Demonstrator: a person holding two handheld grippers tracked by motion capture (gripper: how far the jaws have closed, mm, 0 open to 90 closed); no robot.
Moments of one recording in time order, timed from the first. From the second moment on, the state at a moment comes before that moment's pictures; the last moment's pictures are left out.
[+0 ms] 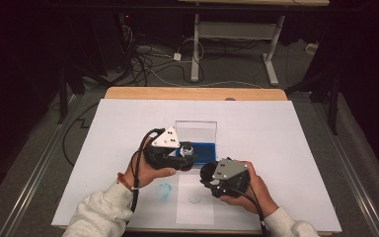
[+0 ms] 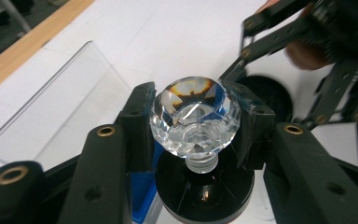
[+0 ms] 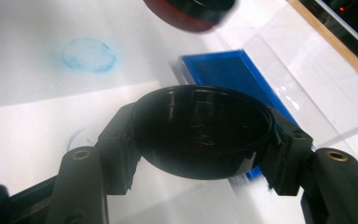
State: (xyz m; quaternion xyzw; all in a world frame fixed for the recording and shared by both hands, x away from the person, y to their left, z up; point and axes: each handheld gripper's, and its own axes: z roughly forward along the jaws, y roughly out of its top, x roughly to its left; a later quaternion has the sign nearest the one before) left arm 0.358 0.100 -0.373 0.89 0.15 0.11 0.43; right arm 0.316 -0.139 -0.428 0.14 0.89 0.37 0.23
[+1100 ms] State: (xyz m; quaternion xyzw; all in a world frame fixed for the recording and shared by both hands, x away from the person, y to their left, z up) left arm 0.387 0.089 -0.374 0.89 0.17 0.12 0.41; right arm 0.282 -0.245 -0.417 0.27 0.82 0.41 0.31
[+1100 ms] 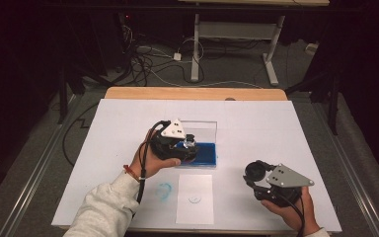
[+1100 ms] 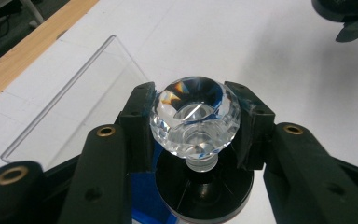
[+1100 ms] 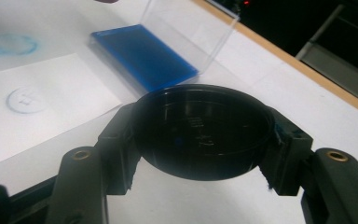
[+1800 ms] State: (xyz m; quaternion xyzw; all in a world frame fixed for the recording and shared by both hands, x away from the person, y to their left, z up) left arm 0.421 0.080 -0.384 0.89 0.17 0.13 0.40; right arm 0.288 -0.248 -0.422 0.29 0.81 0.41 0.31
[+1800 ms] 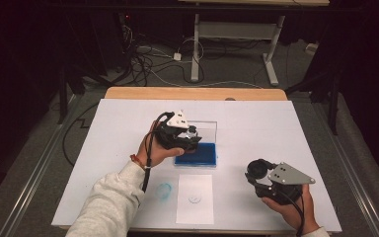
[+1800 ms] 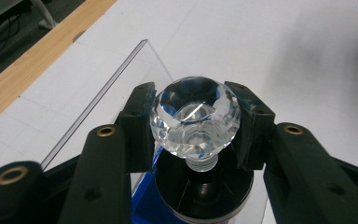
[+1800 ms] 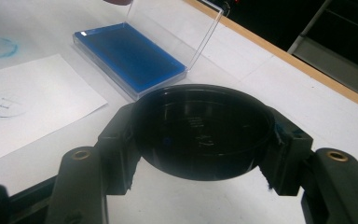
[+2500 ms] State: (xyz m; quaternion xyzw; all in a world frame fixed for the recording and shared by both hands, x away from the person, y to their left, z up) left arm 0.428 0.074 -0.394 0.89 0.18 0.13 0.40; right arm 0.292 -0.244 -0.425 0.28 0.82 0.41 0.30
